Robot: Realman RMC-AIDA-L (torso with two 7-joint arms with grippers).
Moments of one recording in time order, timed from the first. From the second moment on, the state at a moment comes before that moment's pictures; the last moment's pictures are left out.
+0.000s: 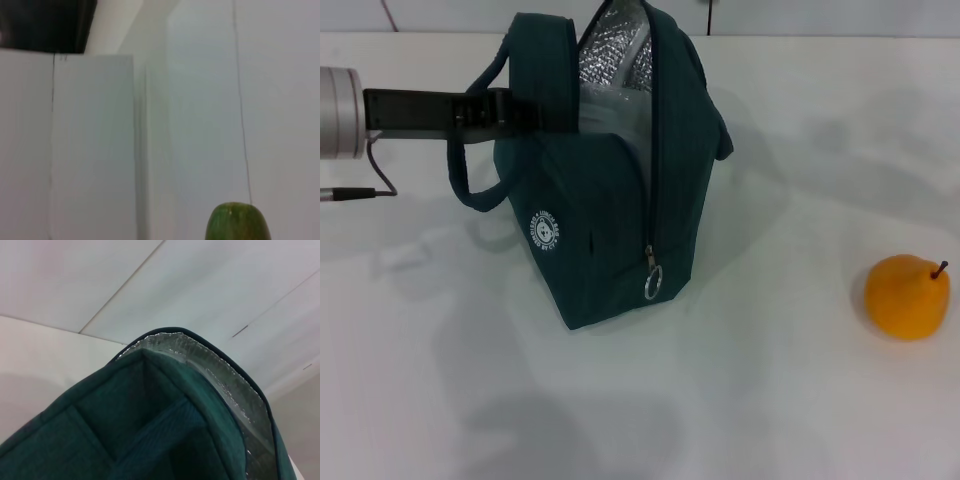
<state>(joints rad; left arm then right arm) -0.54 -2.05 0.75 1.03 2.04 1.59 -2.42 0.68 2.01 -1.14 -1.06 -1.25 -1.31 1.65</state>
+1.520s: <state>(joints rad) -0.54 -2.05 0.74 0.99 2.05 1.58 -2.40 0.83 2.03 -1.34 -0.56 -1.21 -1.32 1.38</state>
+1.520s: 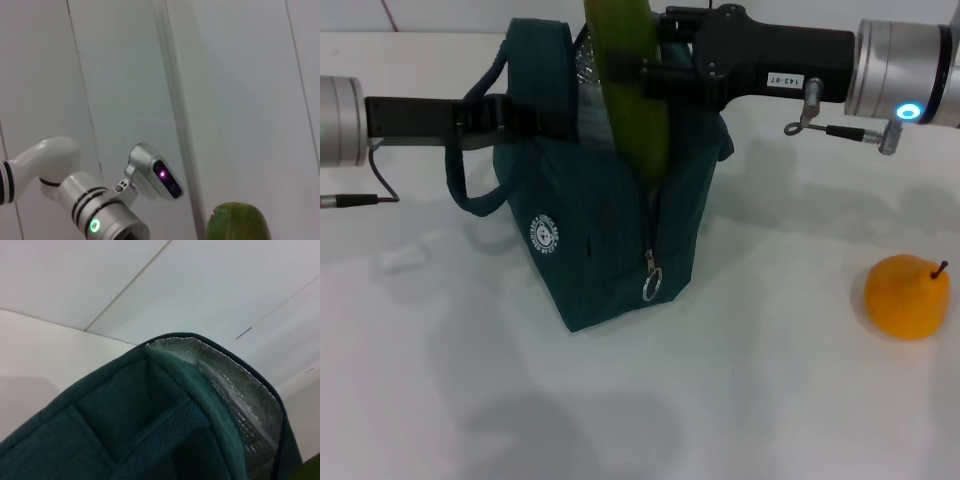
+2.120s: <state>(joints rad) -0.54 -2.05 0.74 0.99 2.05 1.57 -2.40 0.82 2.03 -1.34 -0.55 -1.21 -1.28 1.34</state>
